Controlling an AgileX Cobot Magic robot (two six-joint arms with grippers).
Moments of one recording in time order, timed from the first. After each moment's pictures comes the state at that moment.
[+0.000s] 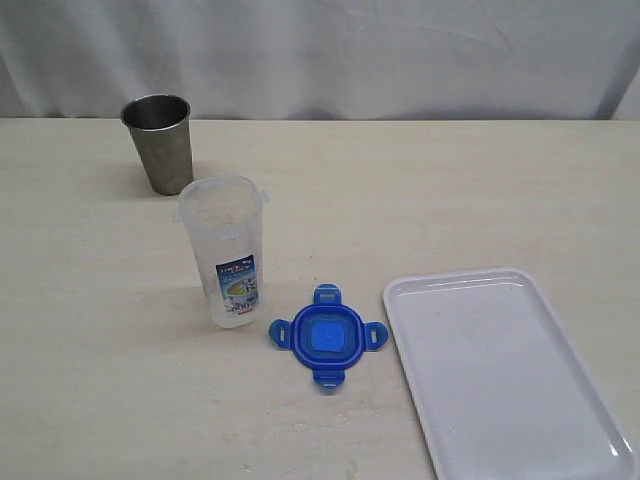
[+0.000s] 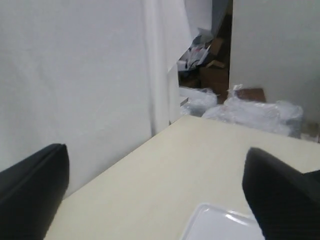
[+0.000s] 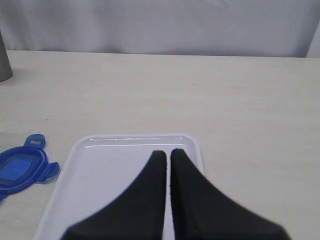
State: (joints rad) left arm 0.44 0.81 -0.83 1.60 -1.22 -1.62; right arm 0.11 0.00 0.00 0.04 0.35 -0.03
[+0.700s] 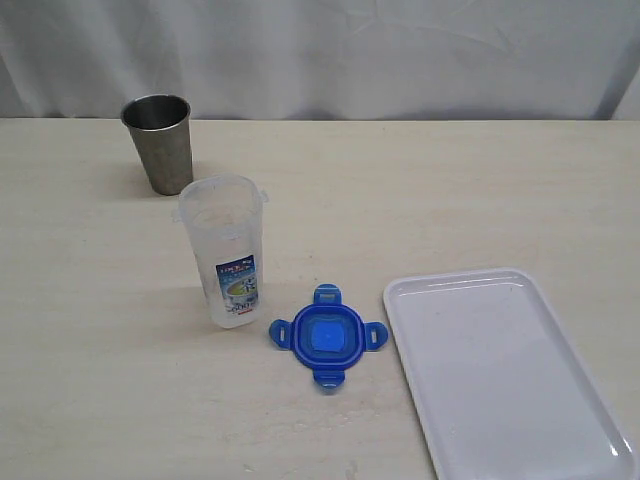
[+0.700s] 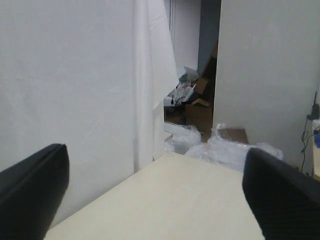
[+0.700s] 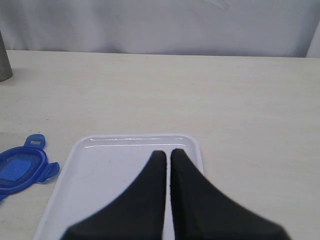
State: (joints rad) left arm 0.43 0.81 -0.83 1.46 -1.22 -1.64; right arm 0.11 0.00 0.00 0.04 0.35 -0.03
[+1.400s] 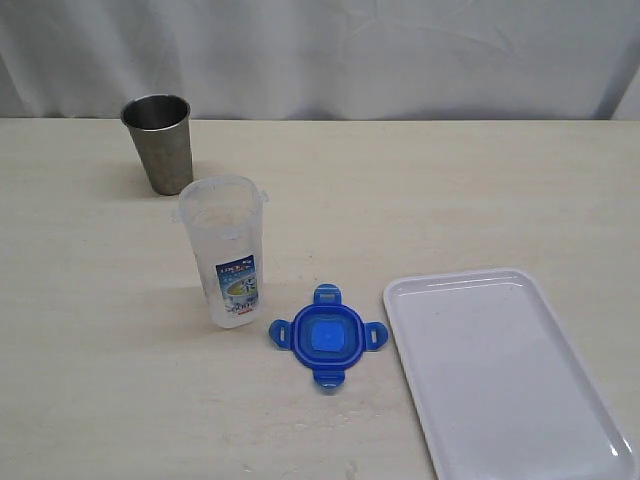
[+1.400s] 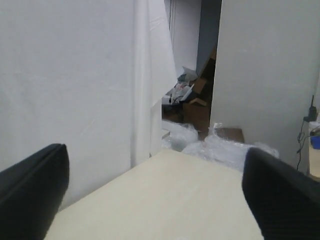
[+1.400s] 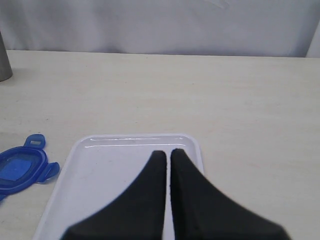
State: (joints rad) left arm 0.43 0.81 -0.83 1.49 -1.22 -1.68; right arm 0.11 0.00 0.00 0.04 0.35 -0.03
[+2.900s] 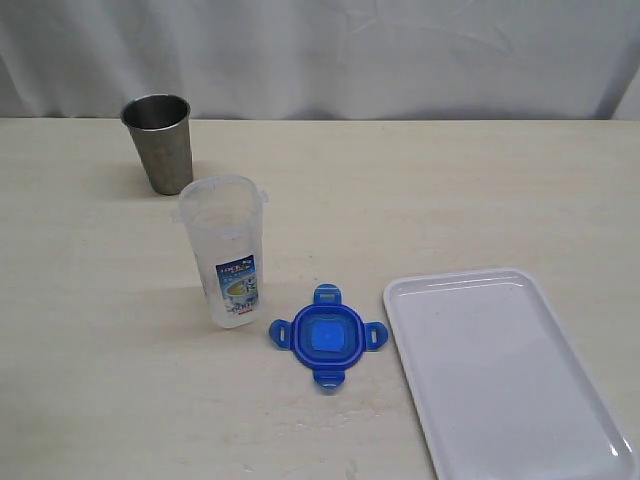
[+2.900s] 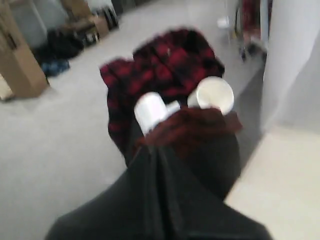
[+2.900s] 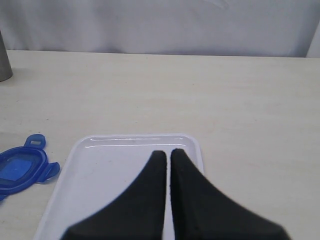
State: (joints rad) left arm 0.43 1.11 -0.99 0.96 0.56 -0.71; right arm 0.11 0.00 0.00 0.04 0.35 -0.03
